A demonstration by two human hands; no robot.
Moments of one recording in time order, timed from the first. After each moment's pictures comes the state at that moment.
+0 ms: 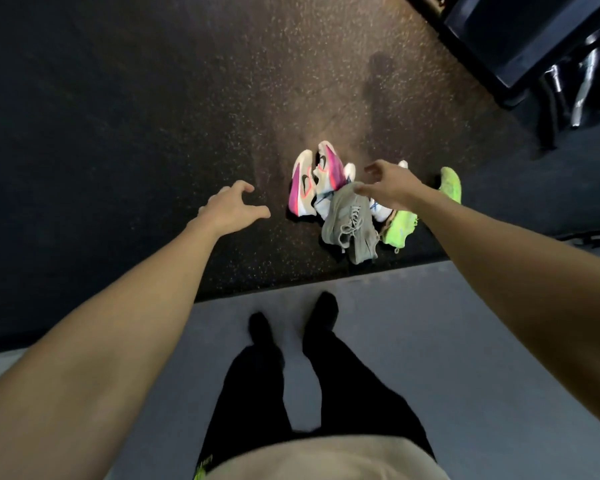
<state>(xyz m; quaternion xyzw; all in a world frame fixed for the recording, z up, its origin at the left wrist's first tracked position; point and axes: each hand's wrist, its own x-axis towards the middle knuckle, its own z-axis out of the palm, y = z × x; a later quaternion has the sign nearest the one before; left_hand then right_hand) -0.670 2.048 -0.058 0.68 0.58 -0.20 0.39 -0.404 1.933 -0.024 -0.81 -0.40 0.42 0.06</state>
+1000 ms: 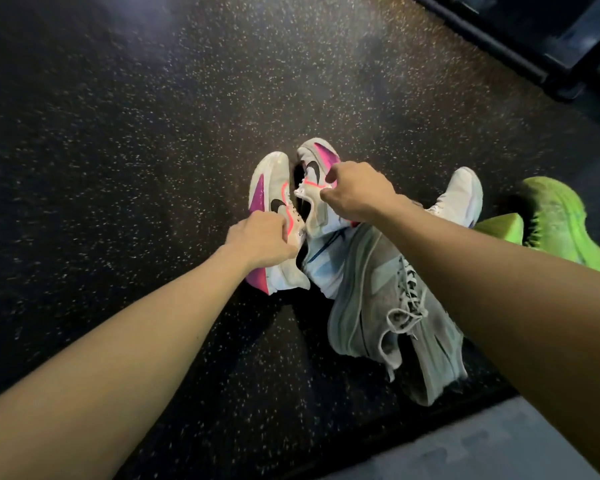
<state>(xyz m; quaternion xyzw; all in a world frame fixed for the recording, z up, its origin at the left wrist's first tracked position) -0.500 2.170 -0.610 0.86 0.42 -0.15 0.26 -0.343 2.116 -0.559 -0.86 -0.47 0.21 0.03</state>
